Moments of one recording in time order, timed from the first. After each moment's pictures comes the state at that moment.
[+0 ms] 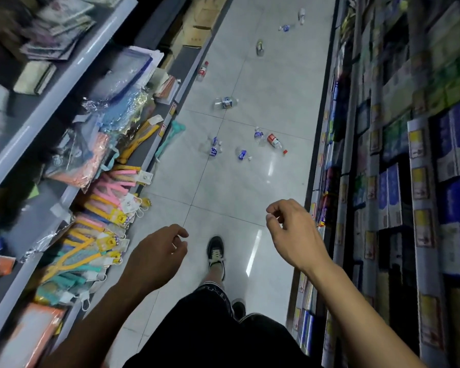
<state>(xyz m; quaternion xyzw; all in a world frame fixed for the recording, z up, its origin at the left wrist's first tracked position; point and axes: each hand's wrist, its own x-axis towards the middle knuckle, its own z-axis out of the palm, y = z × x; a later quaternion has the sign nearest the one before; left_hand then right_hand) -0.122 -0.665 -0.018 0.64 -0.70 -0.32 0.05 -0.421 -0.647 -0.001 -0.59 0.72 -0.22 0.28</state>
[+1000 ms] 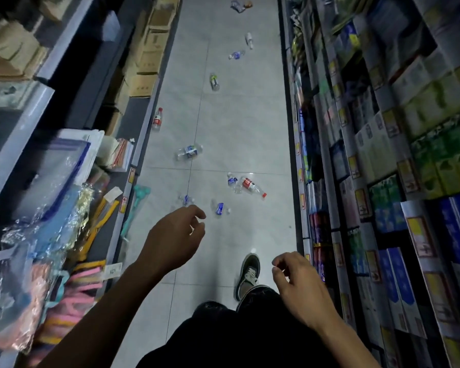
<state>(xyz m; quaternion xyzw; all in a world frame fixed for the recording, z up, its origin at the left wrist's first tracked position) -0.320 -1.100 0.000 0.52 -0.80 -0.31 0.06 -0.547 -0.911 -0.029 -0.48 0.79 -0.19 0.32</state>
